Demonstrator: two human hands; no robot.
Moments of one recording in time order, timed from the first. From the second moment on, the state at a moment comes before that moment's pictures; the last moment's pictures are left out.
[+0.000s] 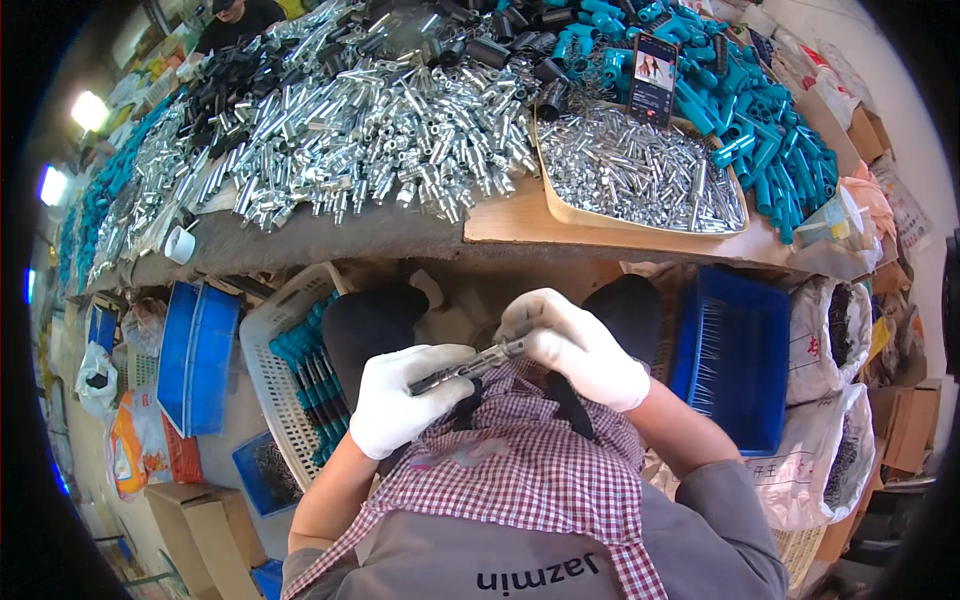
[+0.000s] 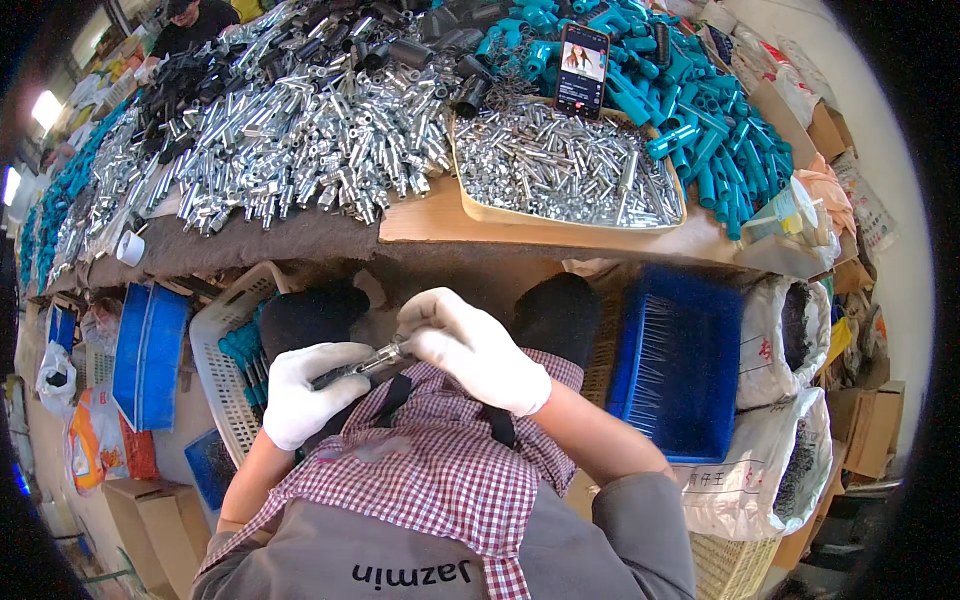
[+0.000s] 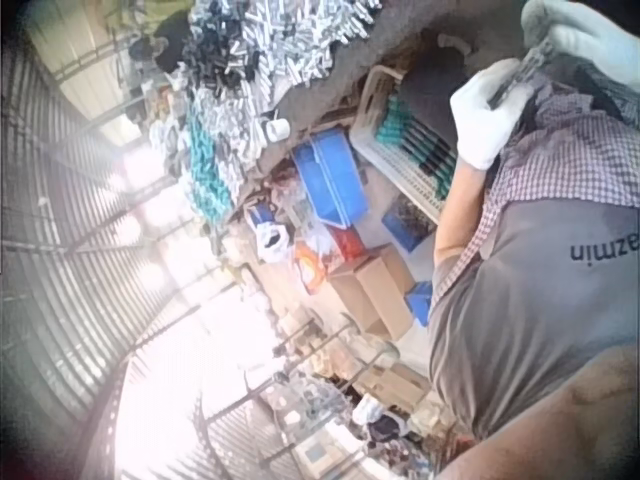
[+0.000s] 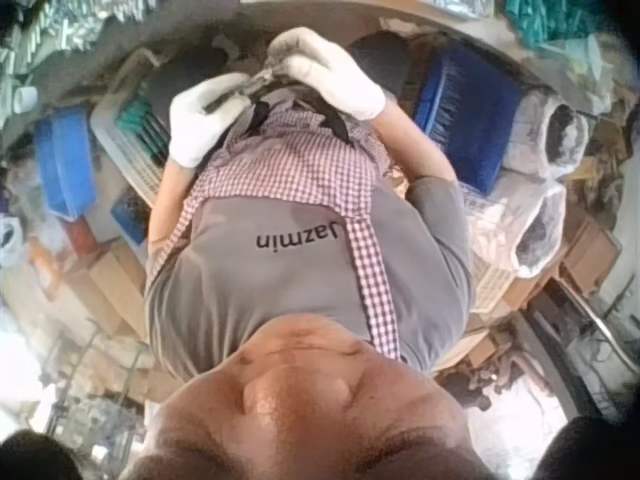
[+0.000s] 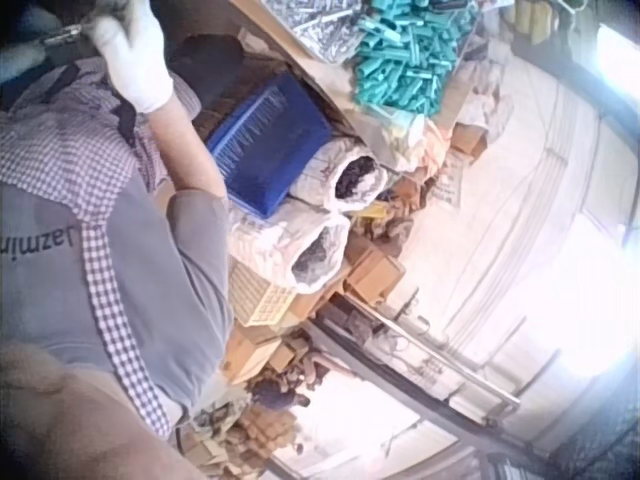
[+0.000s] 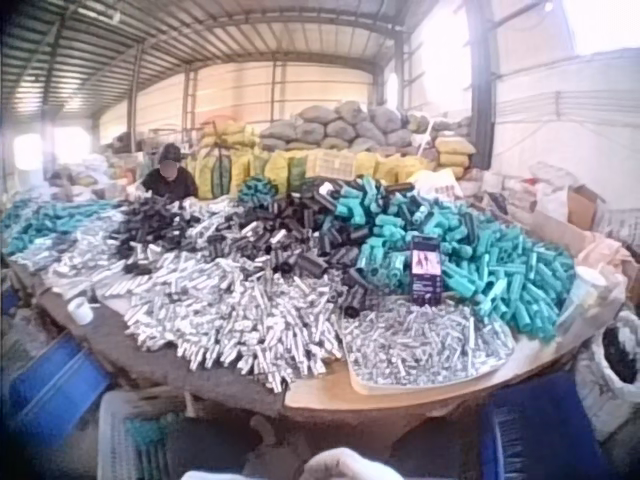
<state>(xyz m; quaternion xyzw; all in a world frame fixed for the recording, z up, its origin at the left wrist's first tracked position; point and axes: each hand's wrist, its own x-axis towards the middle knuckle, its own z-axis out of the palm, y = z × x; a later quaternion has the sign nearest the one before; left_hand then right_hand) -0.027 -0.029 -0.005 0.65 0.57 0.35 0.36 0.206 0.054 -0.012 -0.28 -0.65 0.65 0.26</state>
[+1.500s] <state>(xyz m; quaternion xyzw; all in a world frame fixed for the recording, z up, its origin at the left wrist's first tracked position) 0.006 -0.022 -0.007 0.55 0.64 0.37 0.39 0.448 0.333 0.026 -0.51 -0.81 -0.28 0.05</state>
